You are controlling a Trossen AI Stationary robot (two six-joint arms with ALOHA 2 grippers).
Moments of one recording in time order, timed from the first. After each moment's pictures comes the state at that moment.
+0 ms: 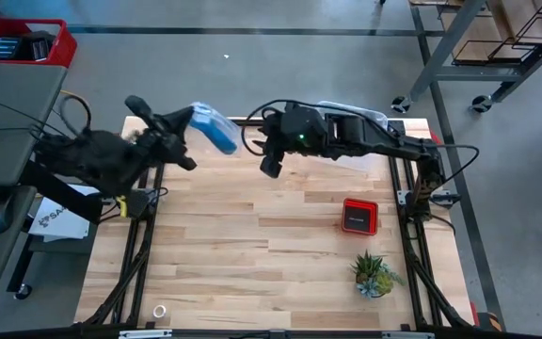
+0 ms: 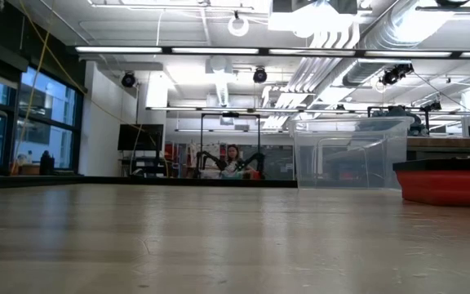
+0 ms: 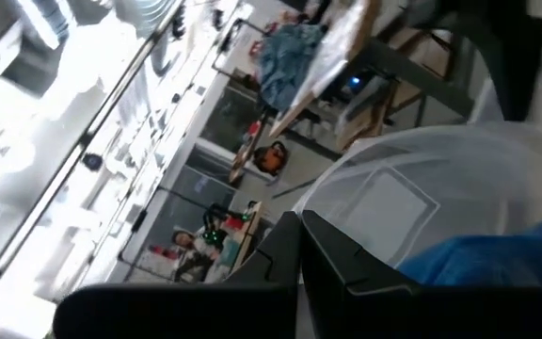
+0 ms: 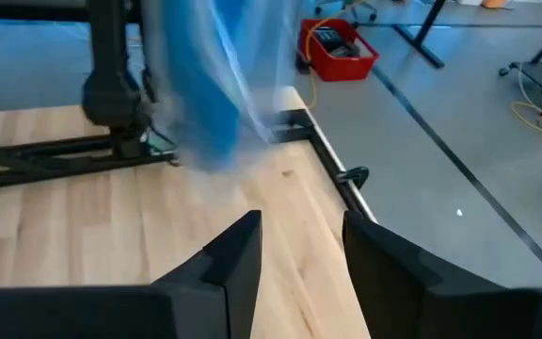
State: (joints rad) left arm -0.38 1.14 1.54 -0.40 -1.33 1.04; right arm -0.03 1.86 2.18 -0.84 0.35 0.01
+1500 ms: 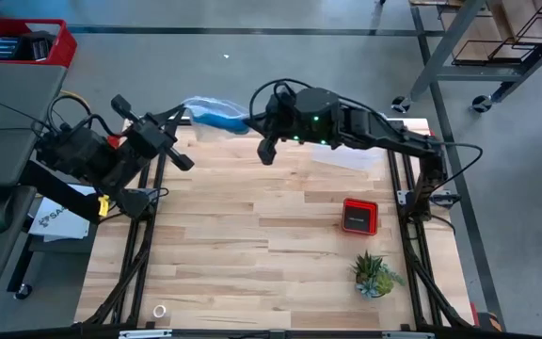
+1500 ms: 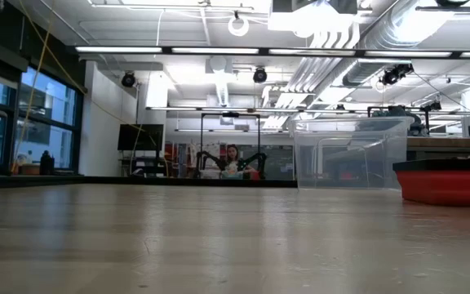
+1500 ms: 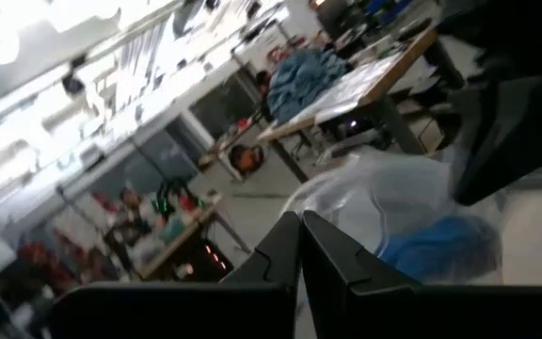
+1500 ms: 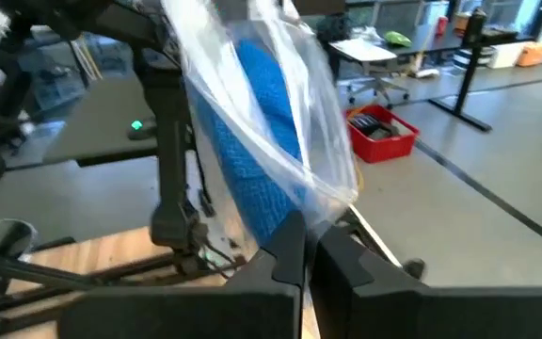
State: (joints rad) left arm -0.48 1.13 1.54 -0.11 -1.43 0.91; right arm -0.08 1.84 2.18 -0.56 0.20 0.08
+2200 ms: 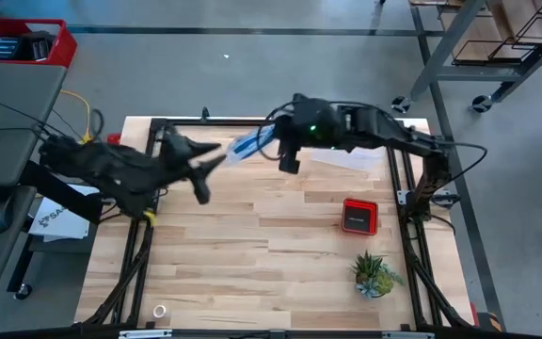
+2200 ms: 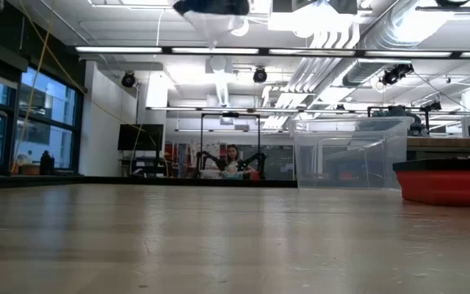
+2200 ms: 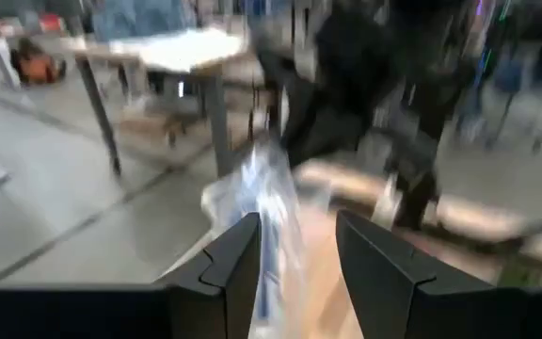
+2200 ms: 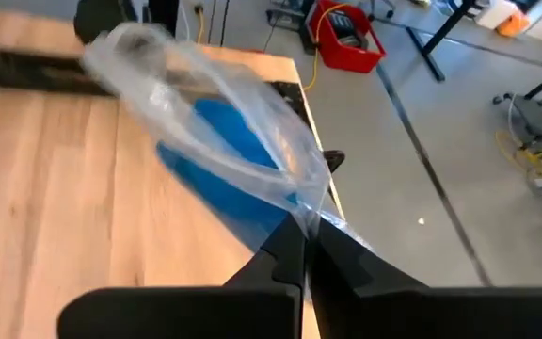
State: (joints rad) left arm -0.41 1.17 1.54 -0.65 -0.96 -0.24; right arm -0.08 1.79 2.18 -0.98 0.30 -0.22
